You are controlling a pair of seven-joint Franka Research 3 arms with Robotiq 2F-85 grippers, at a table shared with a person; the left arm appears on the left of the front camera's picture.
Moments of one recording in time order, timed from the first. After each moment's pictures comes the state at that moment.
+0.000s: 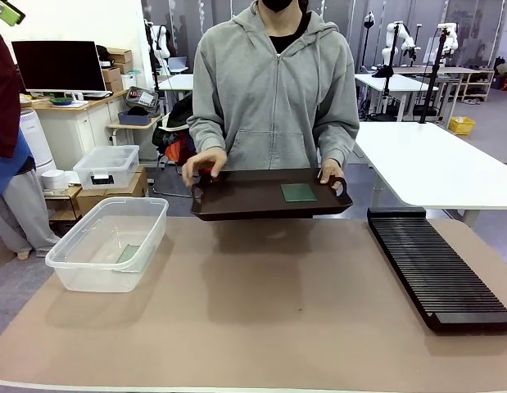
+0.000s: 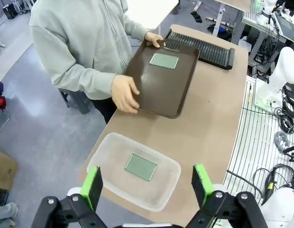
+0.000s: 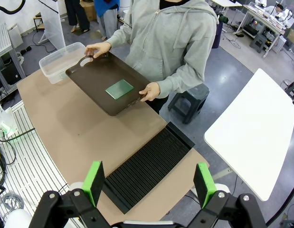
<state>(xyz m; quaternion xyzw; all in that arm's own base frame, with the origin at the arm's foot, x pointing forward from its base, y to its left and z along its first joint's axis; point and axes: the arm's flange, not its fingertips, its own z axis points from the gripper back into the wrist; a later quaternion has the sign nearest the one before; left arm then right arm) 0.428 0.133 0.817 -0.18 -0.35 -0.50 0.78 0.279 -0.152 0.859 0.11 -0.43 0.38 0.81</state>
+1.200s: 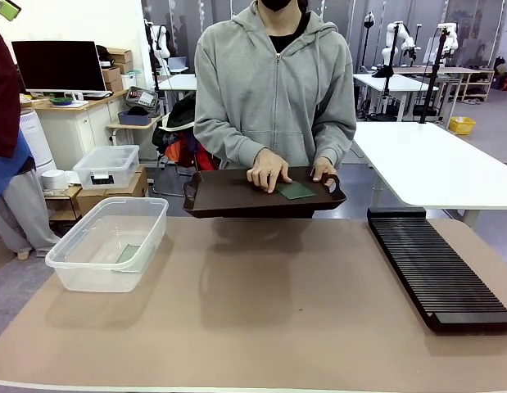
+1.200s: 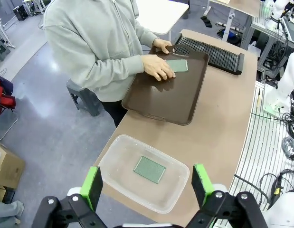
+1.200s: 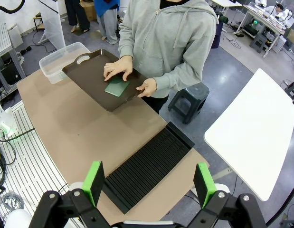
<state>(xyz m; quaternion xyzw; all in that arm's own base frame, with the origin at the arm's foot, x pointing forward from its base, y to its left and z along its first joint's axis) 0.428 0.140 0.824 -0.17 -0.37 -0.48 0.78 0.279 -0.152 0.859 0.11 -0.43 0.38 0.81</state>
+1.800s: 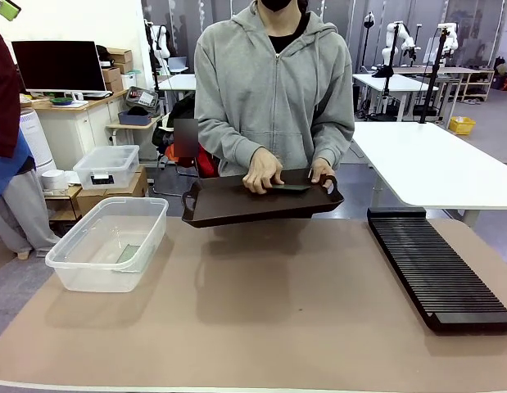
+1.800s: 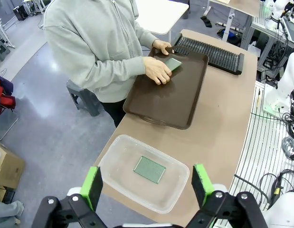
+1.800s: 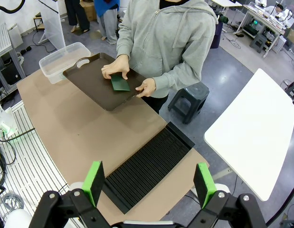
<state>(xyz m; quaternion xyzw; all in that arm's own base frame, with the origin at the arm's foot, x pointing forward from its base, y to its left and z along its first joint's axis) 0.428 0.140 0.824 -0.17 -0.37 -0.48 0.78 0.279 -0.152 0.859 0.11 -0.43 0.38 0.81</state>
